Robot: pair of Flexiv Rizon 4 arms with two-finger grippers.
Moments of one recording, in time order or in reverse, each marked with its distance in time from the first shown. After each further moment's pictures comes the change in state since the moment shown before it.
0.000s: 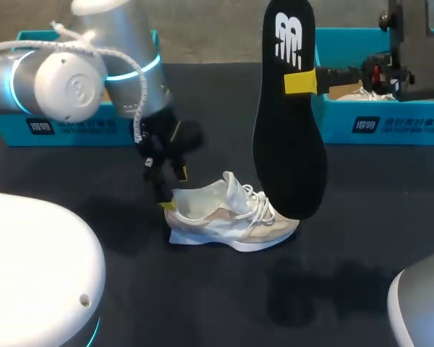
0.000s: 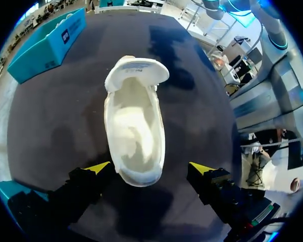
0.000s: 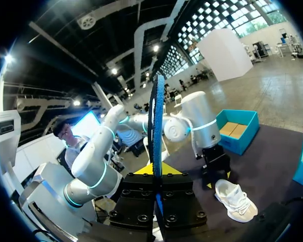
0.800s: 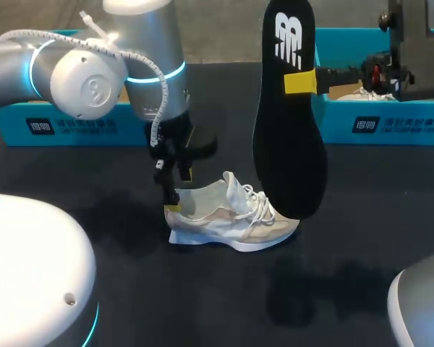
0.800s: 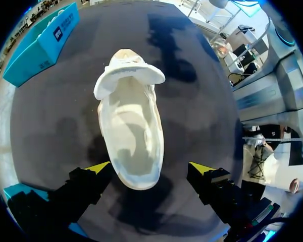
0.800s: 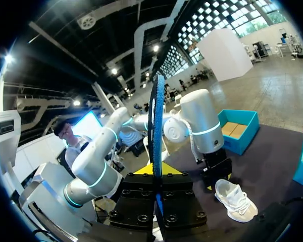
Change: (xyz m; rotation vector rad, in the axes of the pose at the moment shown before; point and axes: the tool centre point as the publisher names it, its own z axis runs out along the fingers) left arm 0.003 -0.009 -0.001 -0.108 -0.035 0.017; right arm 0.000 0.000 0.000 0.000 0.000 0.000
